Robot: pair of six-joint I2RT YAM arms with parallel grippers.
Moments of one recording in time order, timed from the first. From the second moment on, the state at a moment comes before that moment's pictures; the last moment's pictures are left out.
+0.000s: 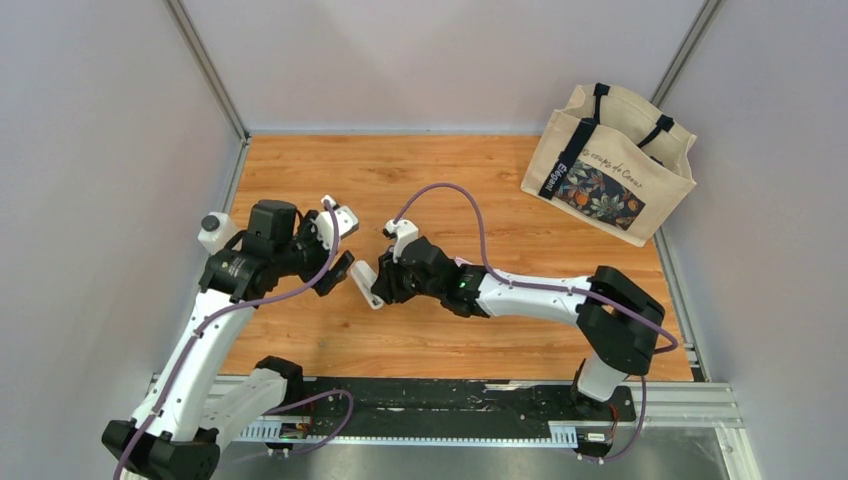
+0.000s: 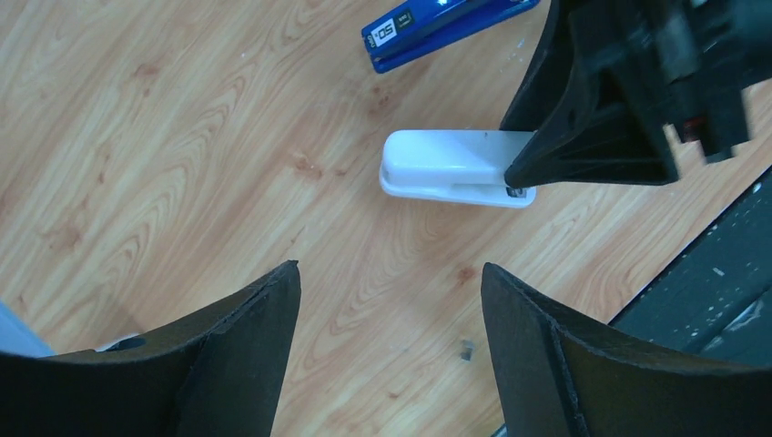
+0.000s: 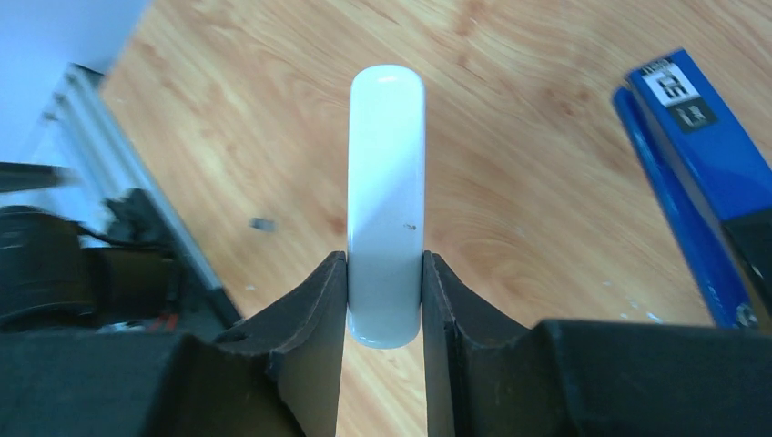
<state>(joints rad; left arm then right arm) -0.31 0.89 1.02 -0.93 0.32 0.51 1.08 1.64 1.02 0.15 0.00 0.56</state>
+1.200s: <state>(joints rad) -0.04 0.85 1.11 -1.10 0.23 0.29 1.07 1.85 1.32 -0.16 0.13 0.37</state>
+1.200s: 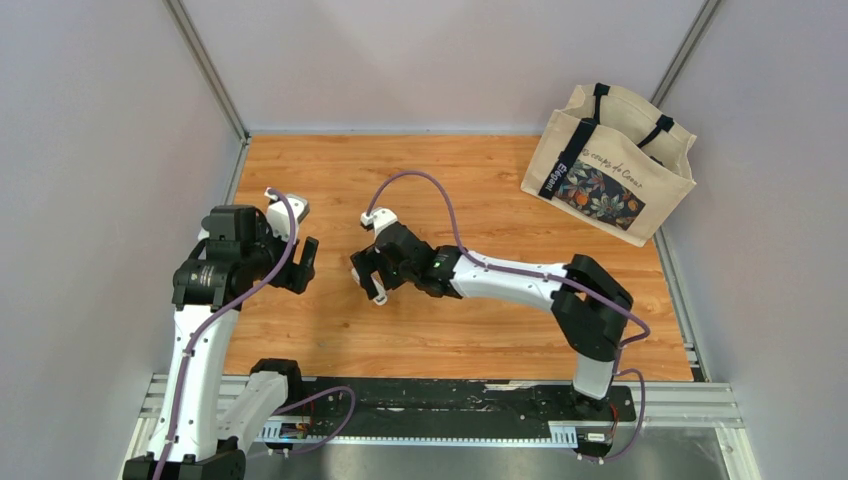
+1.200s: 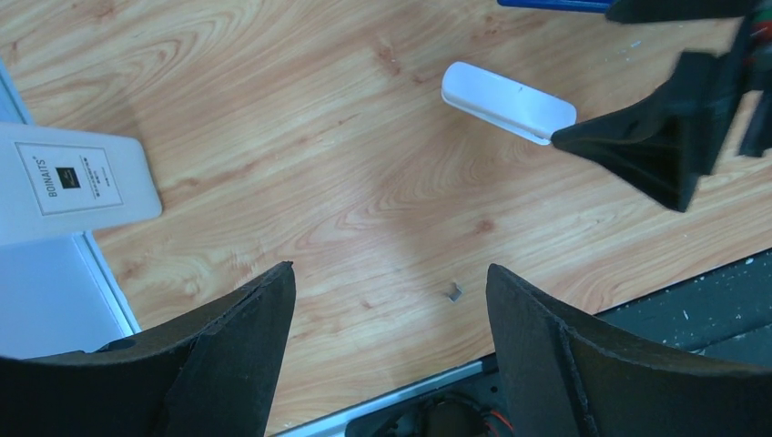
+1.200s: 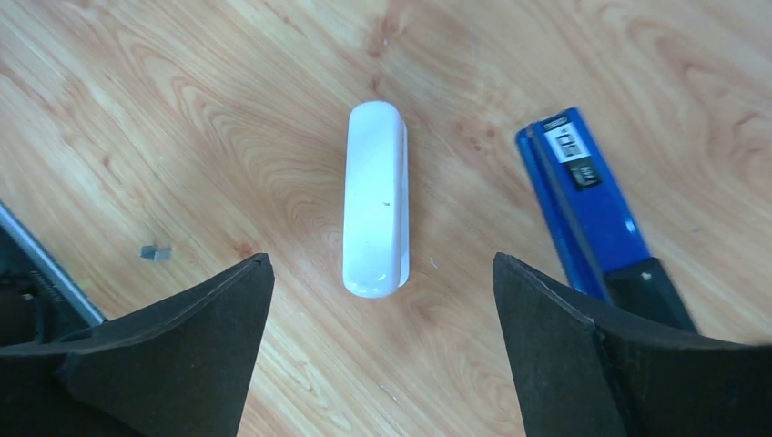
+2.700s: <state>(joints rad) -0.17 0.84 1.07 -1.15 0.23 0.33 0.90 1.90 1.31 -0.33 0.16 0.18</state>
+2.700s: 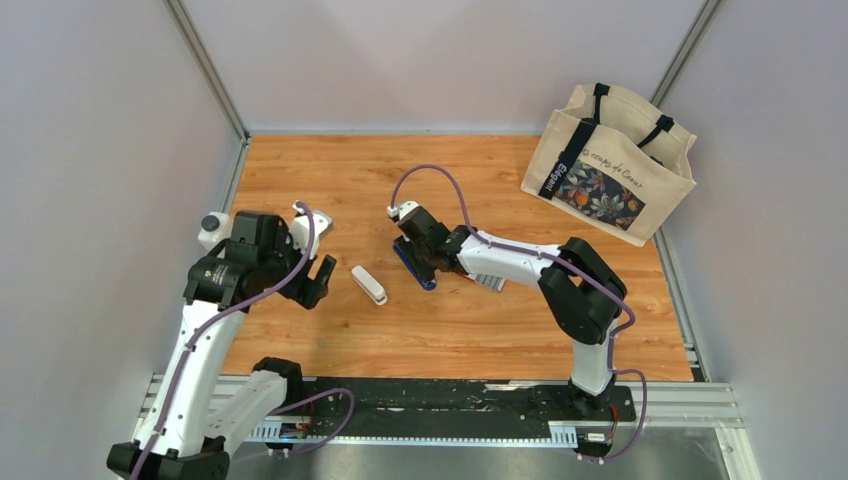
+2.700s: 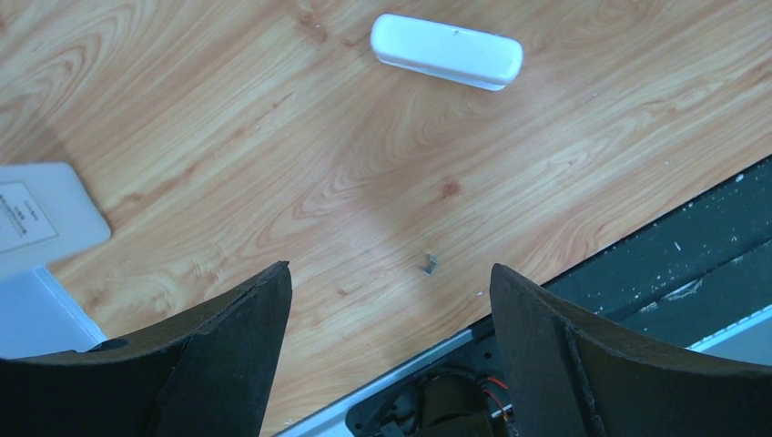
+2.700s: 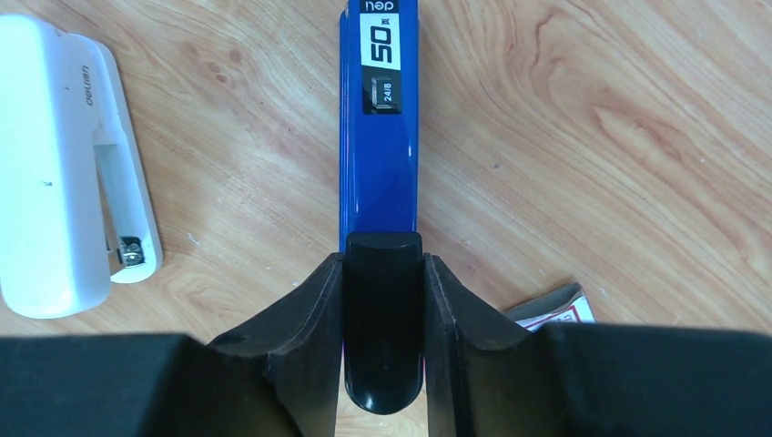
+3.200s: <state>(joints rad) -0.42 1.16 1.14 -0.98 0.32 0.29 0.89 1.46 0.97 -0.12 0.12 0.53</state>
